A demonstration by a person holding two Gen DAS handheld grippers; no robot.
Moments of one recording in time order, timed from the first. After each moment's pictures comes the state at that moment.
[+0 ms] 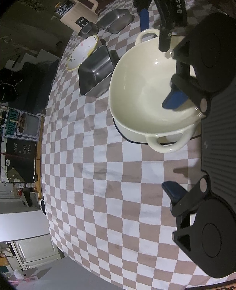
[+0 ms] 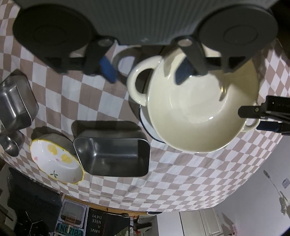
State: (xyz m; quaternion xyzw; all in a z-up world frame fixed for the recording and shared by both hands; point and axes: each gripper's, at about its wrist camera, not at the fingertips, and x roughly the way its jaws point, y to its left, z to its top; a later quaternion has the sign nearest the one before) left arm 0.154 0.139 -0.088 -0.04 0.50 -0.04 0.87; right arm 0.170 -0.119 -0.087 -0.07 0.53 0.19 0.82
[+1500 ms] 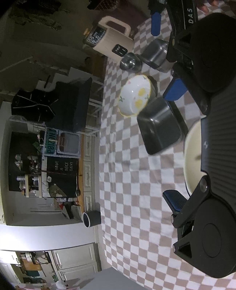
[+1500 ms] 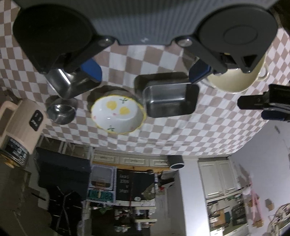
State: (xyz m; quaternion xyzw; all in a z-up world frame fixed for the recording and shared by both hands) left arm 0.186 0.023 -0.004 -0.04 0.37 -0.07 0.93; right arm 0.178 -0.233 -0.007 -0.02 0.41 0.12 0.91
